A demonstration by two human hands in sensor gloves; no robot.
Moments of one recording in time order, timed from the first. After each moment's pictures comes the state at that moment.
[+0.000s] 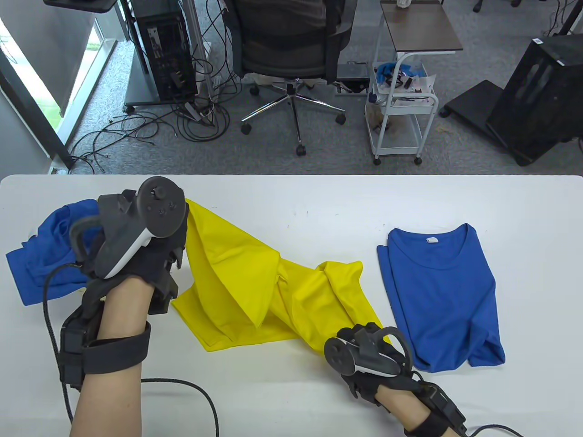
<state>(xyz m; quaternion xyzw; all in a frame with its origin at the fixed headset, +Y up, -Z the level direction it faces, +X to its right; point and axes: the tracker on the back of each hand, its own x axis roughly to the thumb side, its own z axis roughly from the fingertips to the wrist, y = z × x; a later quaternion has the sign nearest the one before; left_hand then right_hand) -0.232 -0.442 -0.299 0.09 0.06 0.03 0.99 0.102 -0.742 -0.248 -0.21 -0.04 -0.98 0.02</state>
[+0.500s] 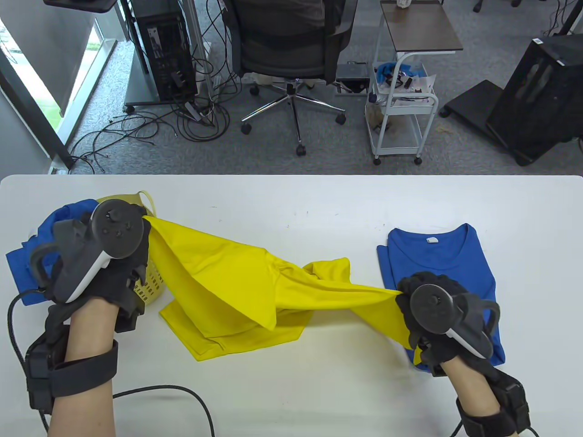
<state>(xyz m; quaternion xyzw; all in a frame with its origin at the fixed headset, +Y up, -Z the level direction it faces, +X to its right) -0.280 -0.466 -0.283 0.09 0.09 0.02 0.99 0.217 -0.600 -0.261 -0.02 0.11 -0.99 -0.09</state>
